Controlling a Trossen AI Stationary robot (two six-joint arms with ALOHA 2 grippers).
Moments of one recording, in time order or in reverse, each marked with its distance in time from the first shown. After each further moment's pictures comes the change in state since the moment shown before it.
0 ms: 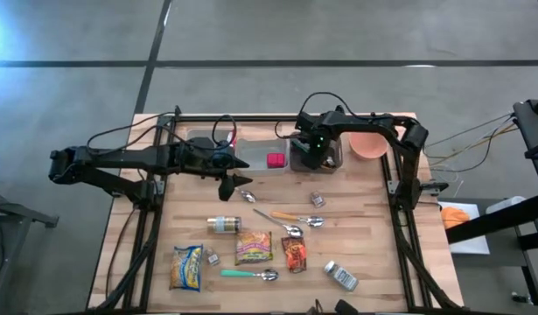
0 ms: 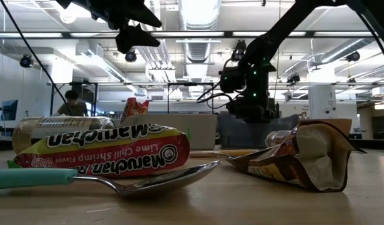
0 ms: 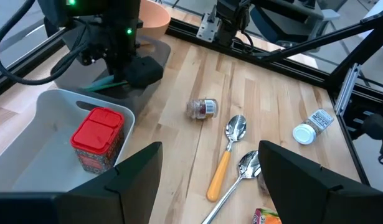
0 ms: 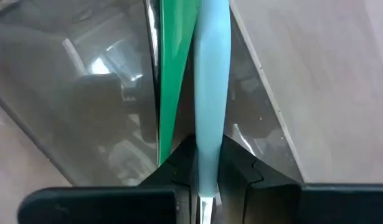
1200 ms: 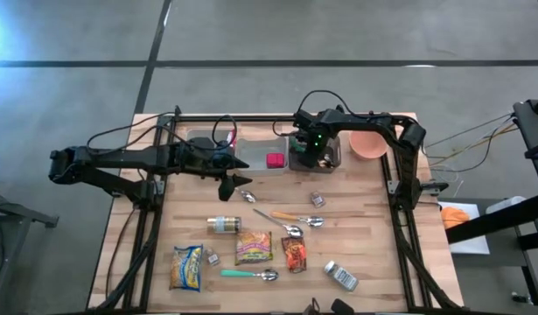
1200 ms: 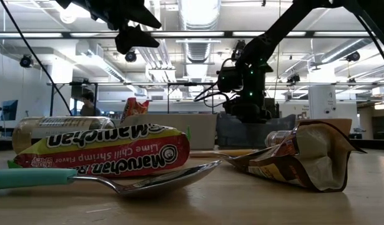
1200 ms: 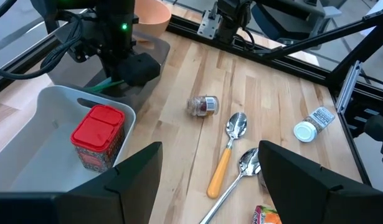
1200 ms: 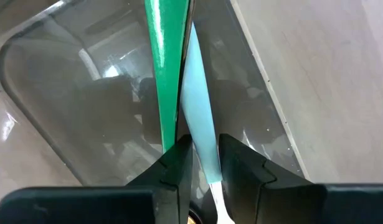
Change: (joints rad) left arm 0.000 0.000 0.000 -0.011 0.000 -0.002; right arm -0.001 0.020 0.040 -0.002 -0.048 -0.004
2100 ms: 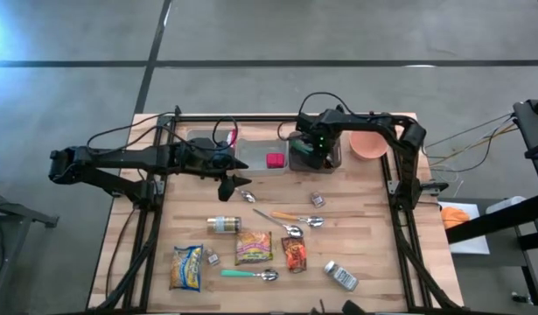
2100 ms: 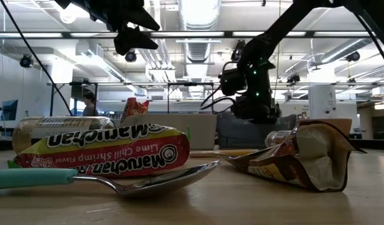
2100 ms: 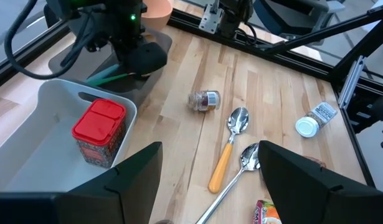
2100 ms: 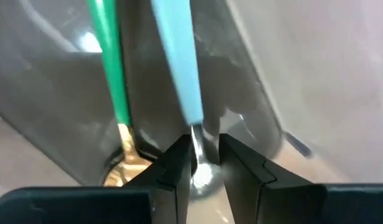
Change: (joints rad) left arm 0.000 0.001 0.000 -0.019 0.000 0.000; right arm -0.001 -0.011 0.000 -0.150 0.135 0.048
